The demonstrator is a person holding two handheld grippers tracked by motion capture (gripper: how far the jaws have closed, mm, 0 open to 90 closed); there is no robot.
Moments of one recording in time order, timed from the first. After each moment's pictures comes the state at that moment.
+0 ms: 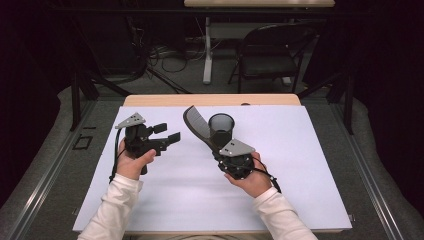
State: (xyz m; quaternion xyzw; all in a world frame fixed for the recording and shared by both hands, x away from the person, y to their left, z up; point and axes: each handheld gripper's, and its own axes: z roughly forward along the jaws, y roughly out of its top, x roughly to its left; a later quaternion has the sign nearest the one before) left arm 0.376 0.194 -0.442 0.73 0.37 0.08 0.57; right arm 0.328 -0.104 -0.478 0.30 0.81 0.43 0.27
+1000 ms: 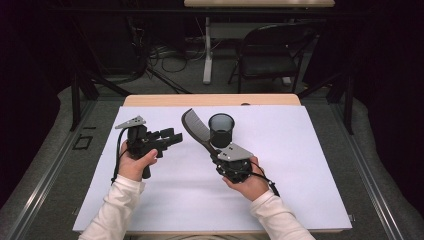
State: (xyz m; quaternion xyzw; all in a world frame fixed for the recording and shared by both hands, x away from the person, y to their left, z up) left arm 0.374 0.191 -0.448 0.71 0.39 0.02 0.59; right arm 0.321 -0.099 -0.487 0.30 0.80 0.44 0.28
